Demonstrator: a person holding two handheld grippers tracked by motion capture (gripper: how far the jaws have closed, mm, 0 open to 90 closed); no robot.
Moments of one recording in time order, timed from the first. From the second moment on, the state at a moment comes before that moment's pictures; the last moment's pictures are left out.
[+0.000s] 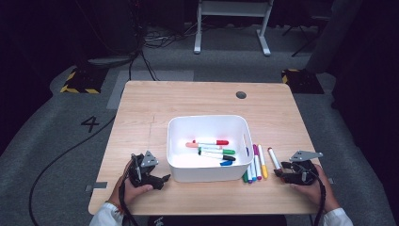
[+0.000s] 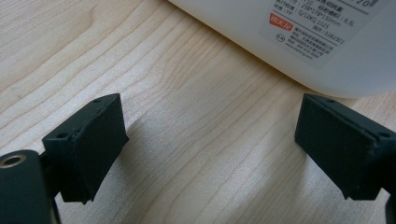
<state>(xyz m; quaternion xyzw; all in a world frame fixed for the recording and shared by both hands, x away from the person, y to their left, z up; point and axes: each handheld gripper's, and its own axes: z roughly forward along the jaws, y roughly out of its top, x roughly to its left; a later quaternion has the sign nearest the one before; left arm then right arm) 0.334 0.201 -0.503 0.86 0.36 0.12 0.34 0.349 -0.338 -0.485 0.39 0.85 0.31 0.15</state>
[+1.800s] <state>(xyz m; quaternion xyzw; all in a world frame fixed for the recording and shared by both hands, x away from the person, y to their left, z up) 0.334 0.201 -0.503 0.86 0.36 0.12 0.34 0.356 -0.340 -0.442 0.38 0.82 0.39 0.17</state>
